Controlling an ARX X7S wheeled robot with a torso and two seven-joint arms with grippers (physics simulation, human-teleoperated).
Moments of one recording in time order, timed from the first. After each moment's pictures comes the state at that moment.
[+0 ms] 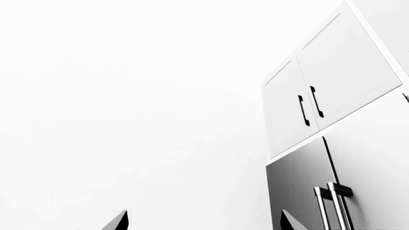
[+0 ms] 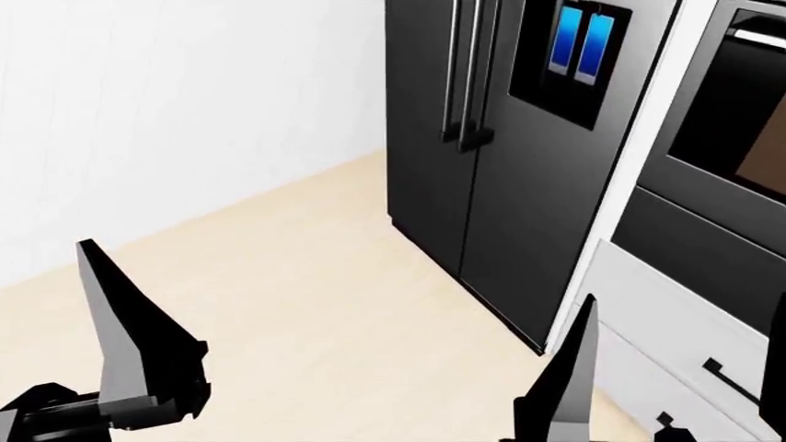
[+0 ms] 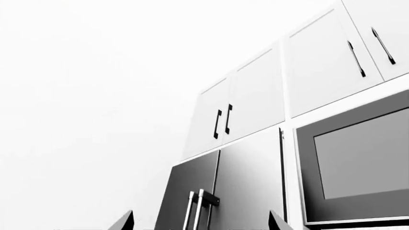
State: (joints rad) left arm 0.13 -0.32 0.09 0.61 0.06 0.51 -0.50; right arm -0.21 0.36 -0.18 -0.67 -0.29 -0.50 0.47
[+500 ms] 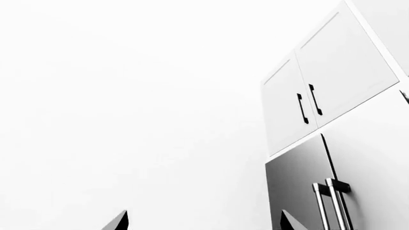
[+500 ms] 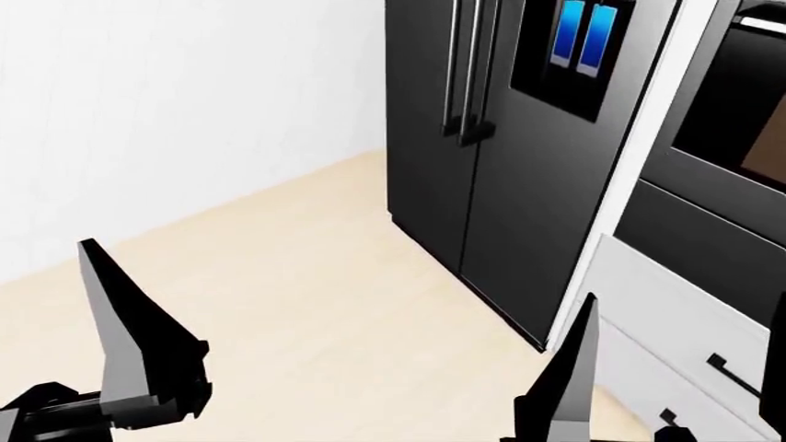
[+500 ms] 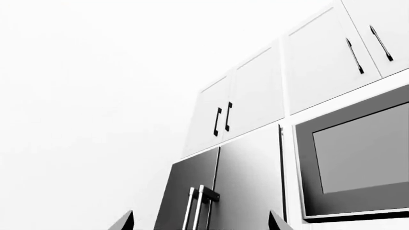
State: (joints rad) left arm 0.13 -0.33 0.10 0.61 0.06 0.51 -0.50; right arm -0.21 0.37 -0.19 -0.67 -0.29 -0.50 0.48
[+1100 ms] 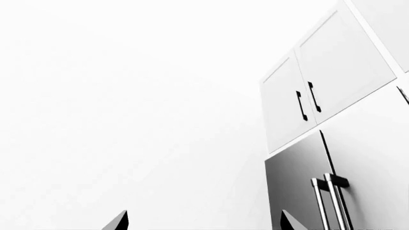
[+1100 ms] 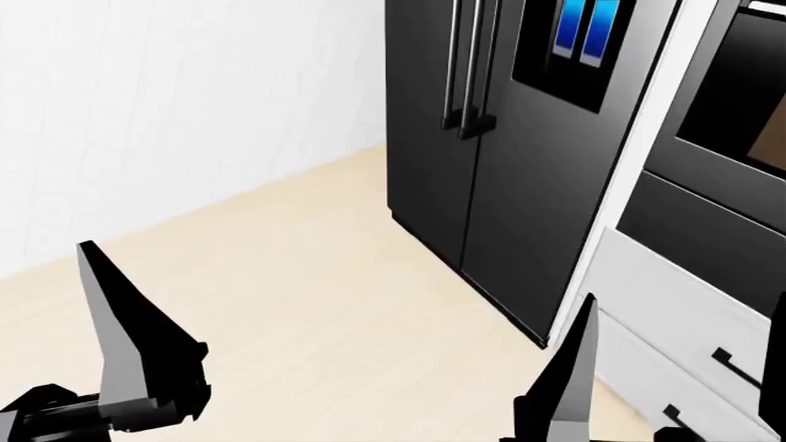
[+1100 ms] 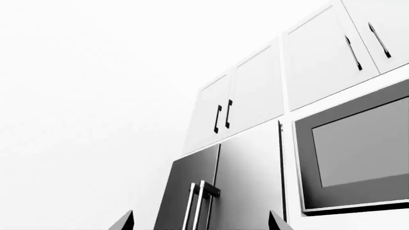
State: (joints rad) left arm 0.13 -0.34 0.10 0.61 0.06 0.51 -0.52; right arm -0.21 0.37 -0.19 -0.67 -0.30 -0.49 0.49
